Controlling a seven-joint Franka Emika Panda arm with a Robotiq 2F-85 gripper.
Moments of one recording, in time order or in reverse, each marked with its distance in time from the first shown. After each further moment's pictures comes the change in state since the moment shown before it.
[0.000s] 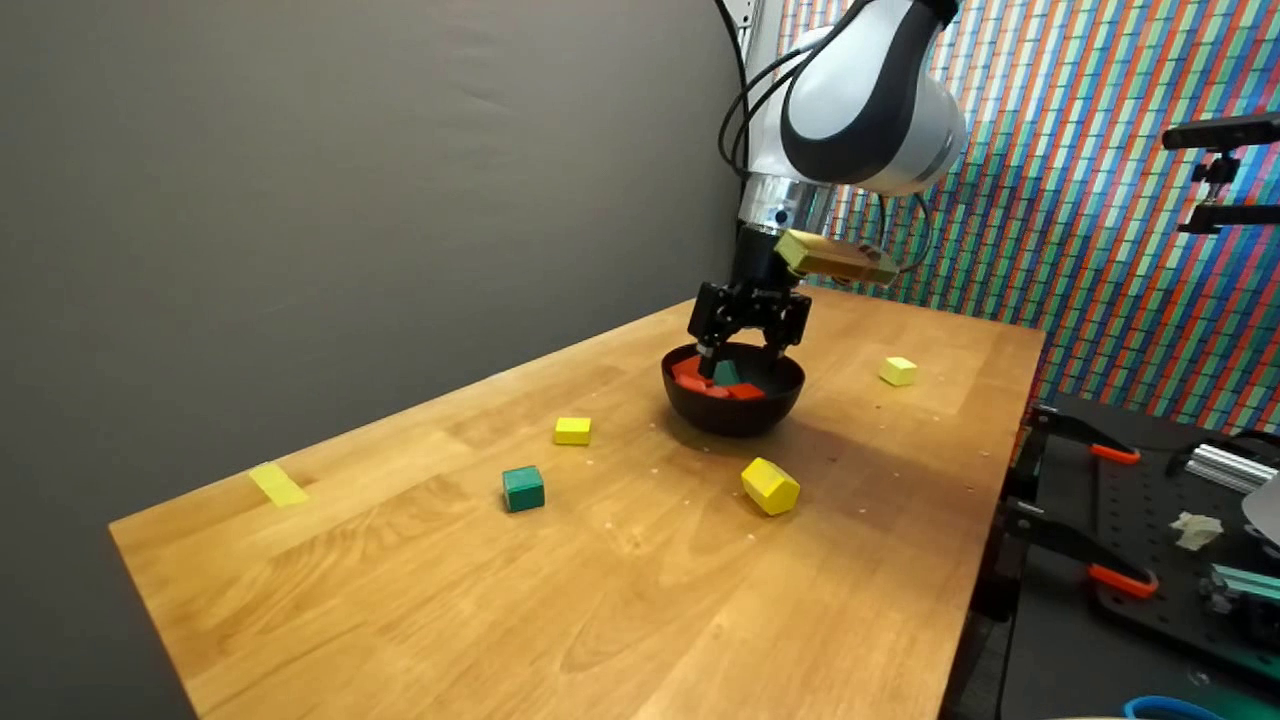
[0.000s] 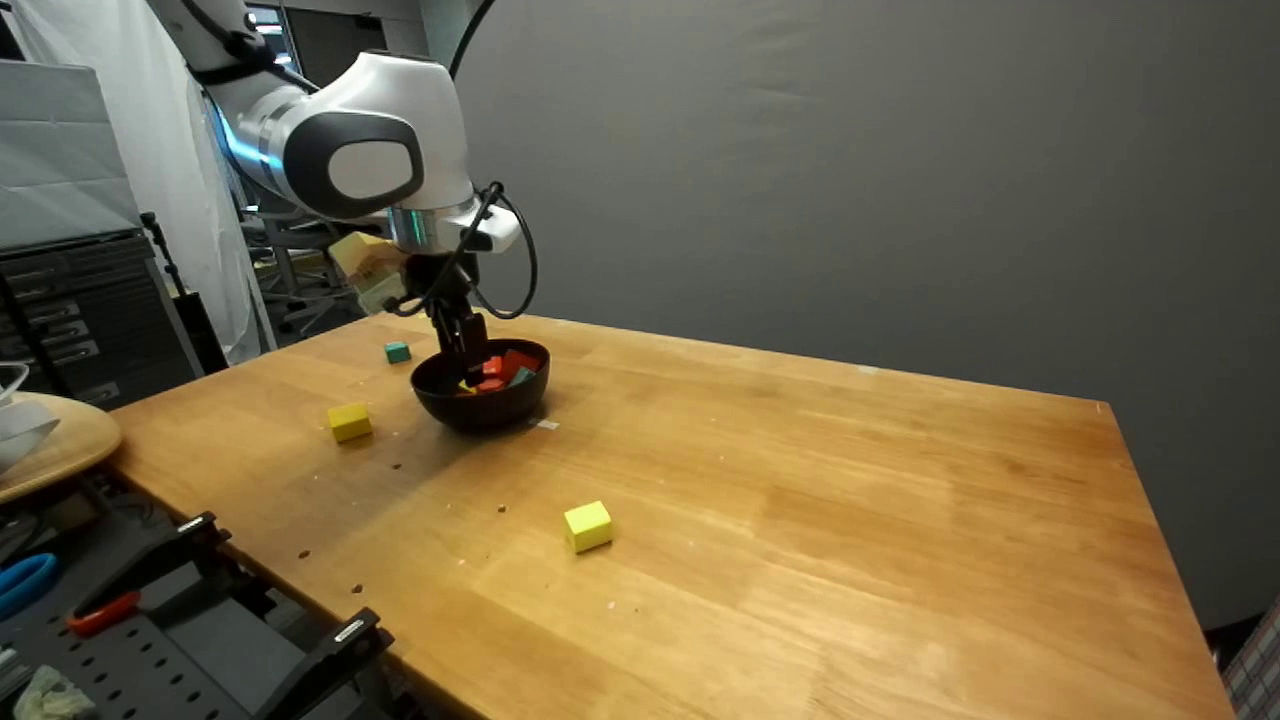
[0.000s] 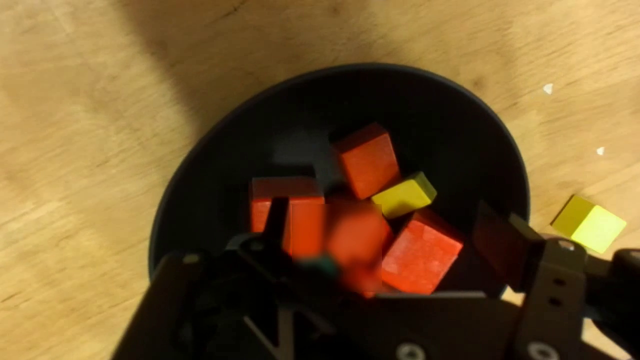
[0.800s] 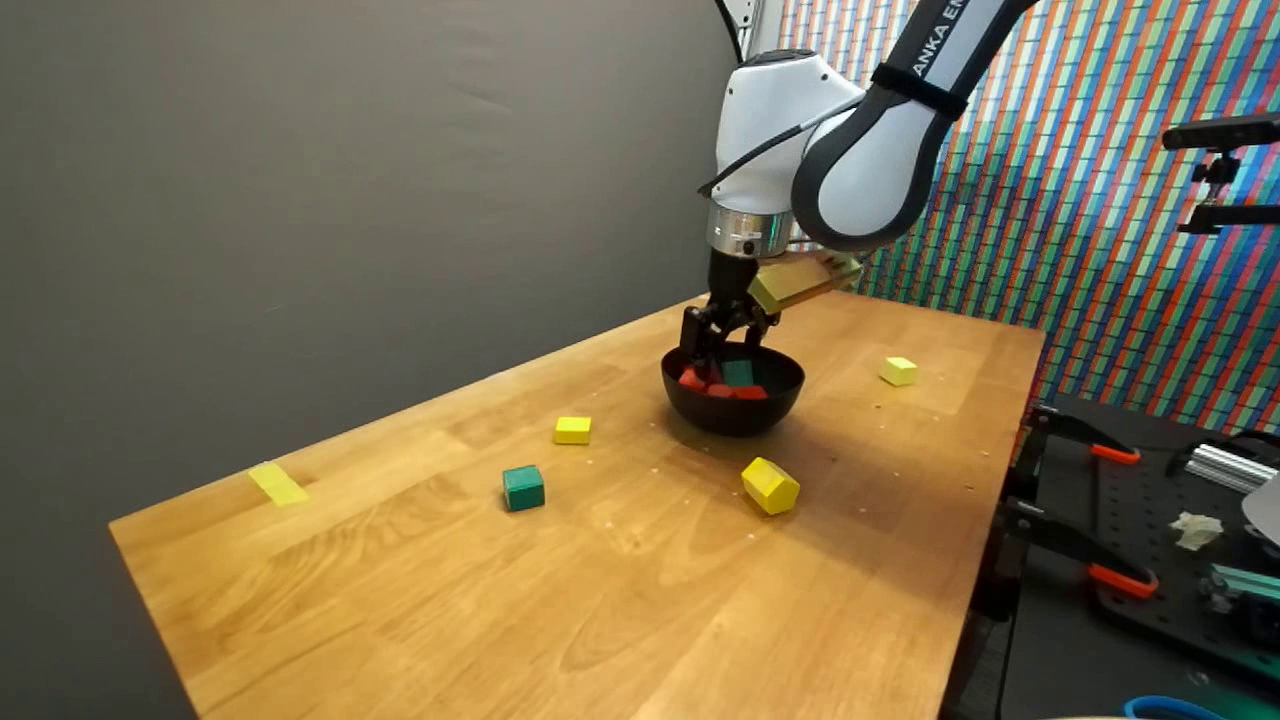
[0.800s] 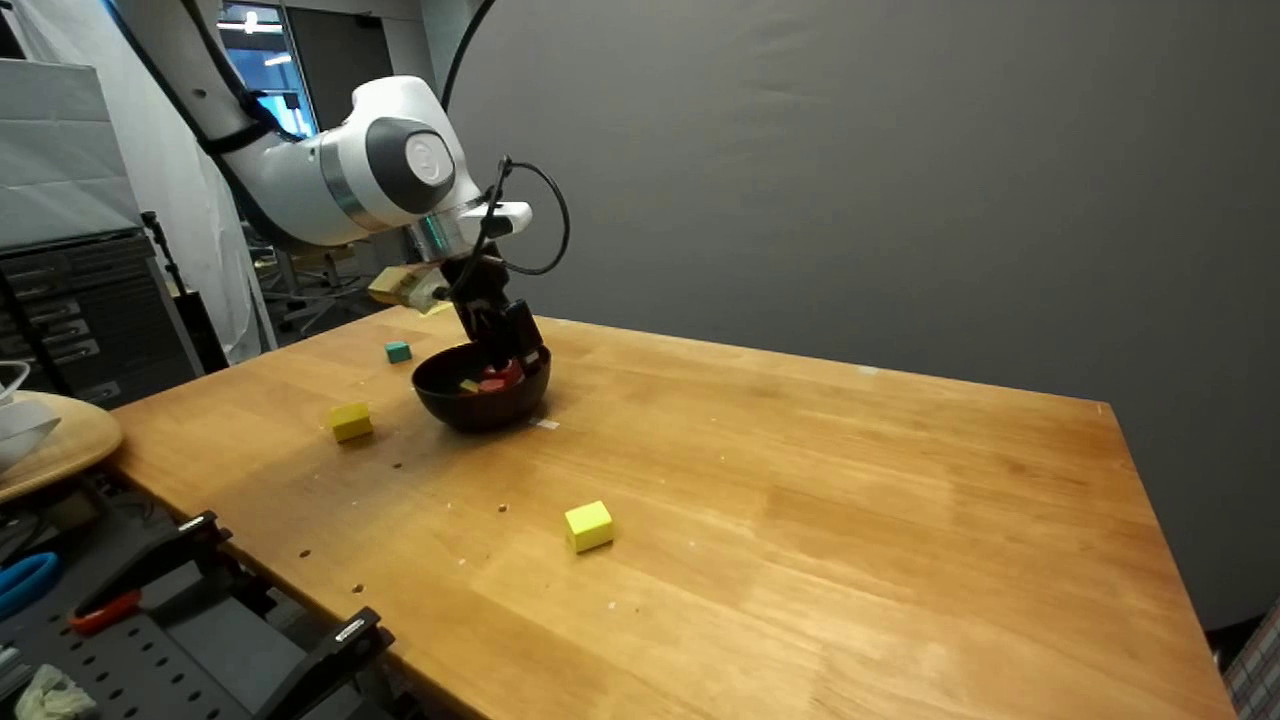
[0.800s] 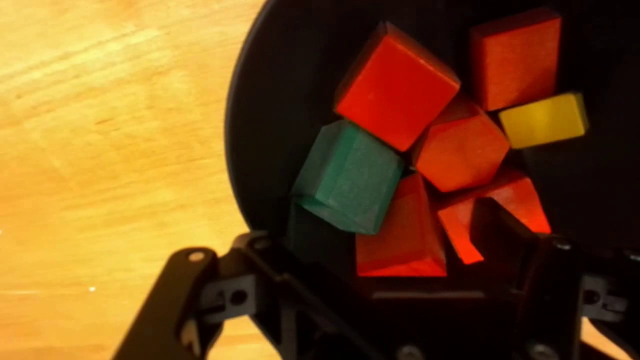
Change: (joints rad) arm 0.424 0.121 -0.470 0.115 -0.591 -0.011 0.417
